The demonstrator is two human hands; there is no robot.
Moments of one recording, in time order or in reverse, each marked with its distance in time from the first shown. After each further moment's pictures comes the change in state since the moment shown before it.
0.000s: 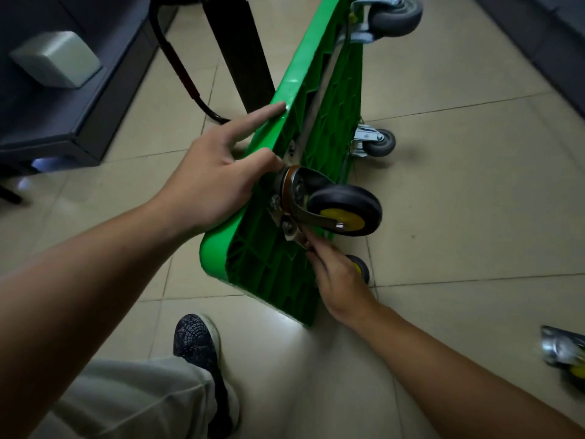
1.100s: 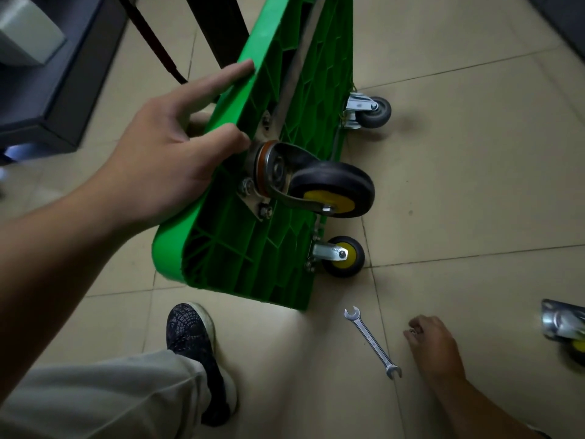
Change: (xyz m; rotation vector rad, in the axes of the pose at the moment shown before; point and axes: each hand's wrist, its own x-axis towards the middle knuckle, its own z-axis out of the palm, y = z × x) left_hand 0.004 -0.007 -0.002 0.035 0.009 0.040; right_hand -0.188 0.152 -0.055 -0.448 0.078 0.877
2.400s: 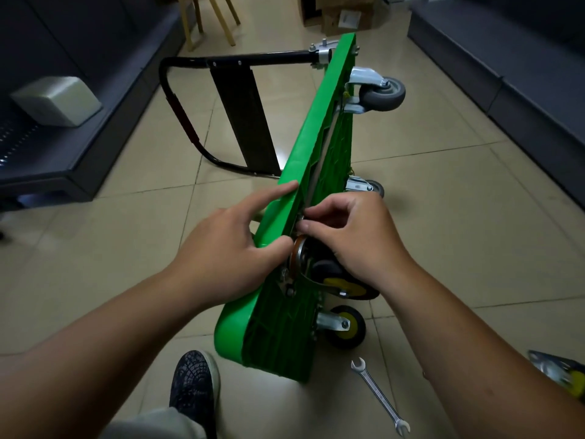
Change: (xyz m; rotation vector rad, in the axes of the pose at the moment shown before) left_hand -0.037 -0.005 -0.018 0.280 -0.049 0.080; right_hand -0.032 -0.365 -0.174 0.584 -0.070 -0.605
